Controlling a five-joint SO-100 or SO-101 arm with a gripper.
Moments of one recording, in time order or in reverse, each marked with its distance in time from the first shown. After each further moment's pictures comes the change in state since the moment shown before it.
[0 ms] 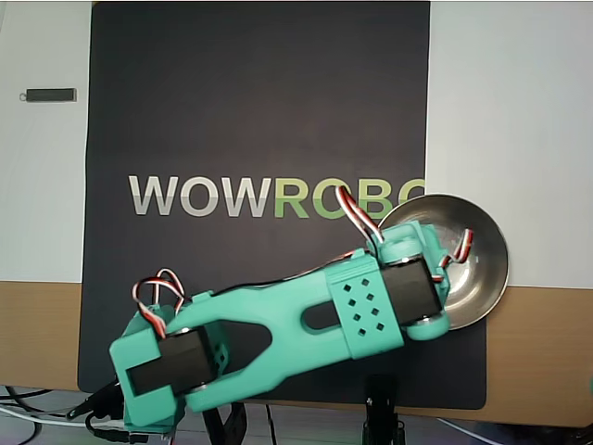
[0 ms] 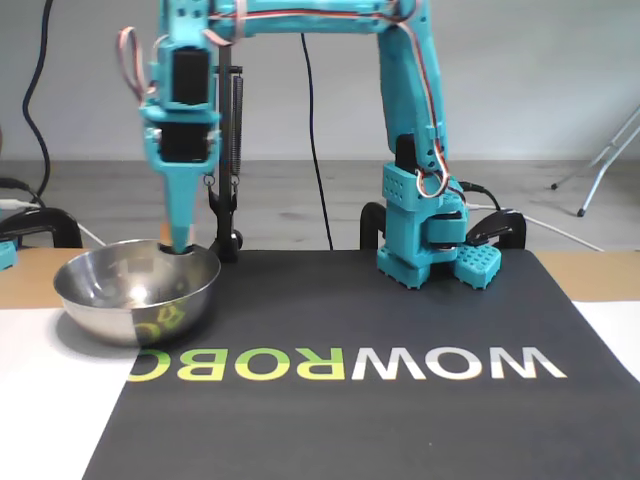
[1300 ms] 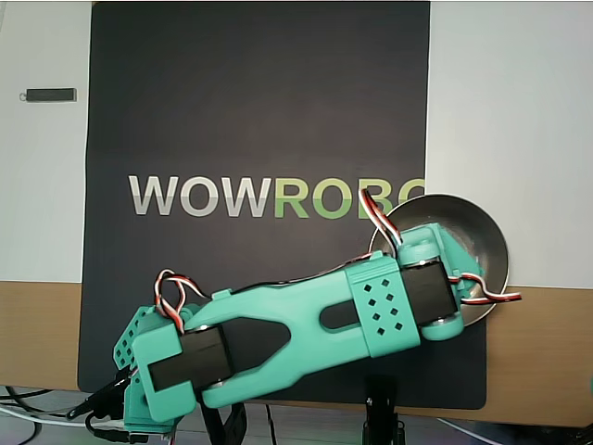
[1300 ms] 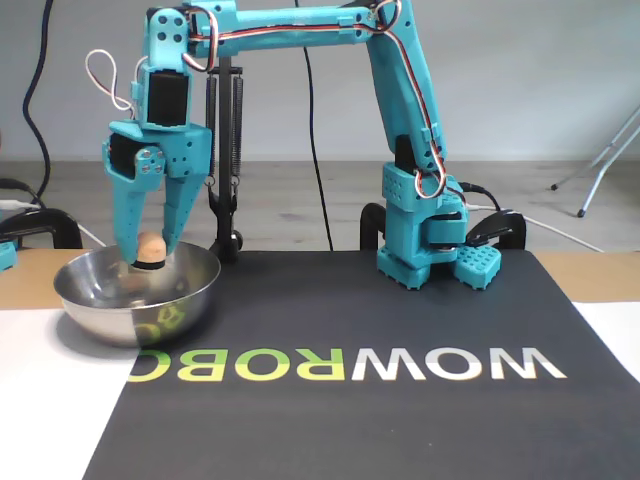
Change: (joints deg) arm 1.6 -4.4 -1.1 -6.5 60.6
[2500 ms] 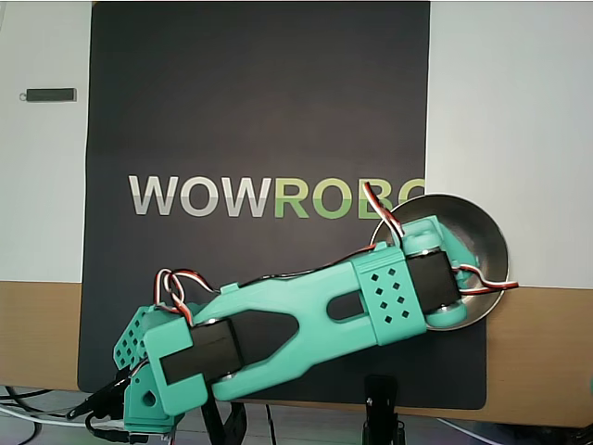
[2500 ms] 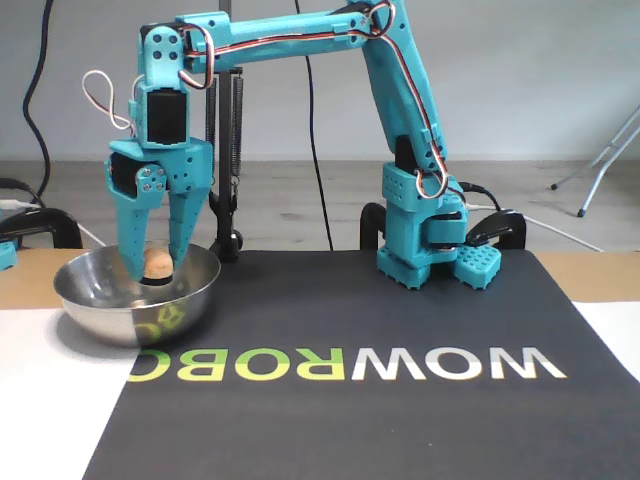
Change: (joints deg) arm -1.1 -3.1 0.0 0.0 0.3
